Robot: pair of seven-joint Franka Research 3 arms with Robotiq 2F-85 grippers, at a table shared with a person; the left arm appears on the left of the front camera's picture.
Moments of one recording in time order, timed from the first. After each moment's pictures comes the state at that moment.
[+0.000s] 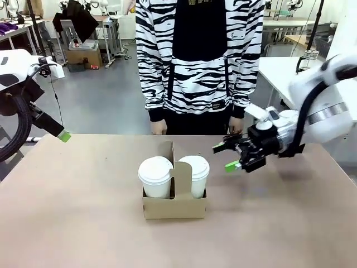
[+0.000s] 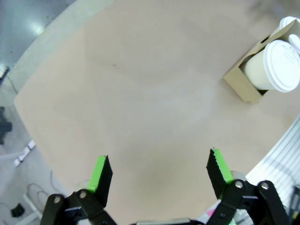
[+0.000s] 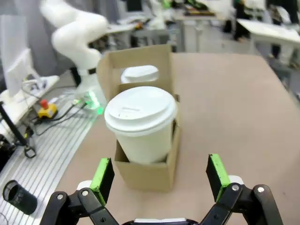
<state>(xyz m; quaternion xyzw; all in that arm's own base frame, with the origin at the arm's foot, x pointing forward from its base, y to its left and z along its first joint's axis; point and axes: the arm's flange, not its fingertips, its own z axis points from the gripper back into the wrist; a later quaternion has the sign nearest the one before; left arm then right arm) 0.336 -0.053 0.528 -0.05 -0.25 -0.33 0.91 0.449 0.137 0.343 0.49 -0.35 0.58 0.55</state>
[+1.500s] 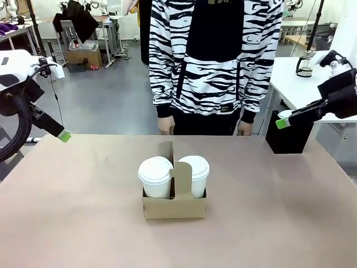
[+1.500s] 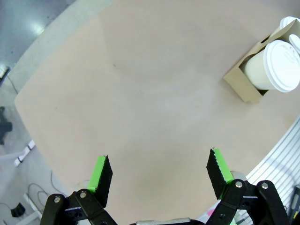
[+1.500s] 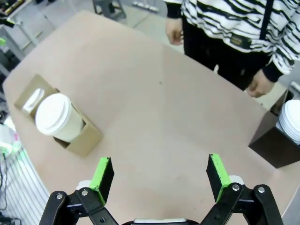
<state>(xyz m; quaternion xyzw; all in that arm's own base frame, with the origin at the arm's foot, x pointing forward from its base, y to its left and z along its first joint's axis) 0.336 -0.053 0.528 -0.05 -0.25 -0.33 0.91 0.362 0.047 0.497 0.19 -0.37 0.31 0.85</state>
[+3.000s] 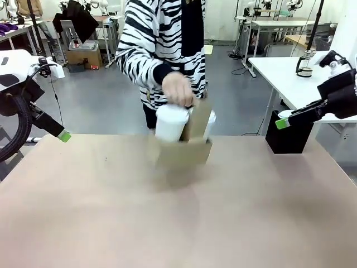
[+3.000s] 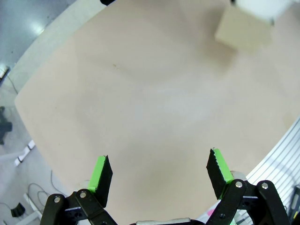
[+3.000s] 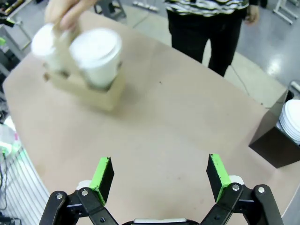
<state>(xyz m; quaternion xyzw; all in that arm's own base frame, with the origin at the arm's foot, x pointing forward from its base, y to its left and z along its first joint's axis) 0.336 -0.053 0.528 -0.05 -0.25 -0.33 0.91 0.362 0.047 0.497 0.19 -0.37 0.31 0.85</state>
